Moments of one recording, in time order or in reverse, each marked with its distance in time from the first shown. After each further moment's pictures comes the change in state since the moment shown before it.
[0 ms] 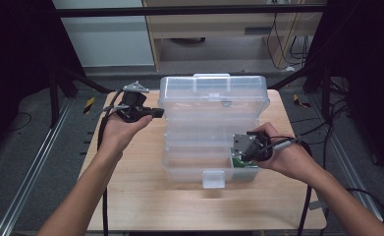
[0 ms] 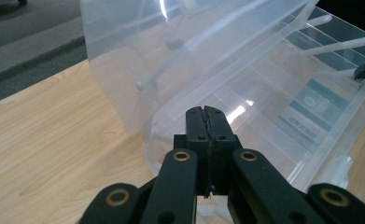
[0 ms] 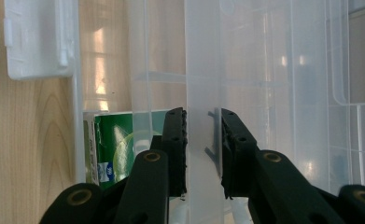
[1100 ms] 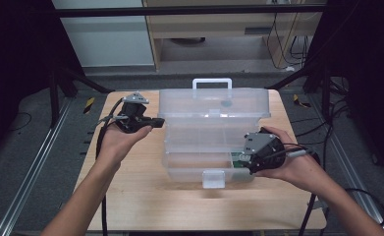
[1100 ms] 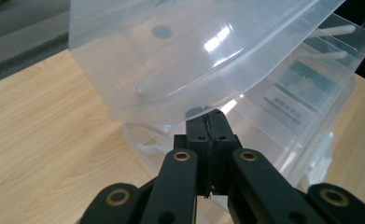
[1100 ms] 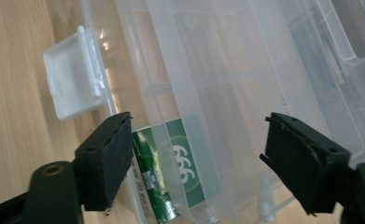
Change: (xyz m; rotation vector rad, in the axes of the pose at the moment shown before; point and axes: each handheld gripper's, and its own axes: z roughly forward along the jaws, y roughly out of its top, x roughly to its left) left arm -0.014 -0.023 -0.004 0.025 -0.041 0.027; right arm 0.014 -0.017 -0.021 -0.119 0.006 0.302
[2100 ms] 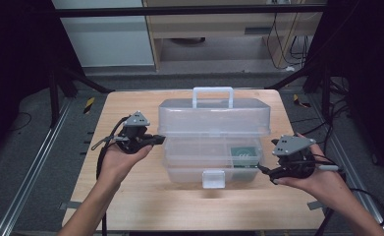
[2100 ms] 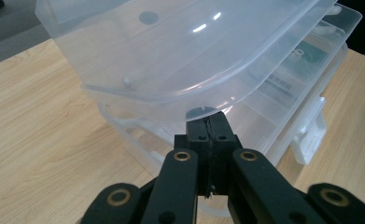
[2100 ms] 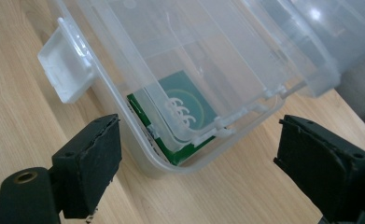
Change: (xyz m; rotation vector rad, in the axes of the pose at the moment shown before) left arm -0.023 -0.040 0.004 -0.018 0.000 0.050; right arm 0.003 -0.055 -0.033 -0.036 -0.045 0.288
